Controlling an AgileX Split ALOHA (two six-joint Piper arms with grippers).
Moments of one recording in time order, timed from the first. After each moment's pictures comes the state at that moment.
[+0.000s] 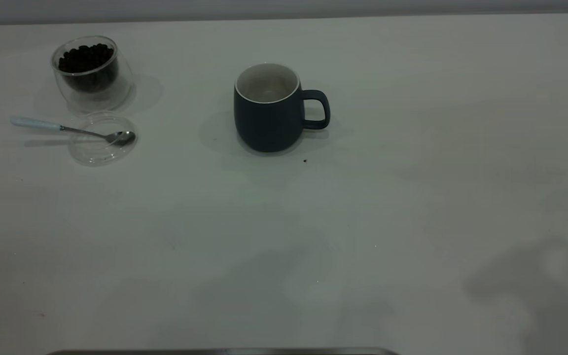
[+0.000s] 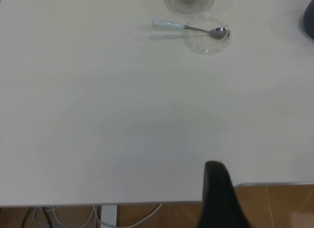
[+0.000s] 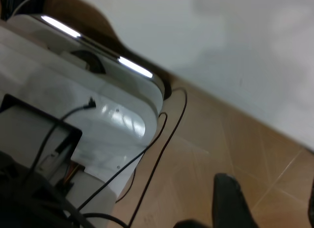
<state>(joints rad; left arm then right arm) -0.05 -0.02 -0.49 0.01 1.14 -0.03 0.32 1.20 -0.74 0.12 1.12 -0.23</state>
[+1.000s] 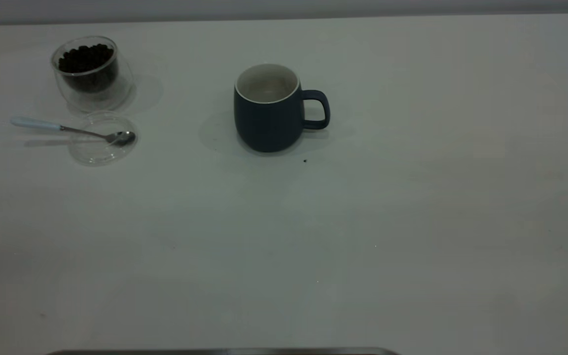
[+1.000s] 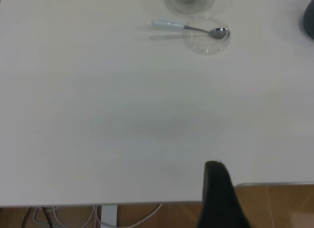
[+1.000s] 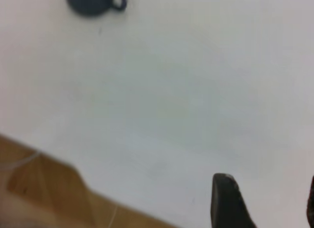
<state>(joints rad) -0.05 -0.02 -0.49 0.01 1.14 -0.02 0.19 0.08 -0.47 0.12 1.12 -0.21</state>
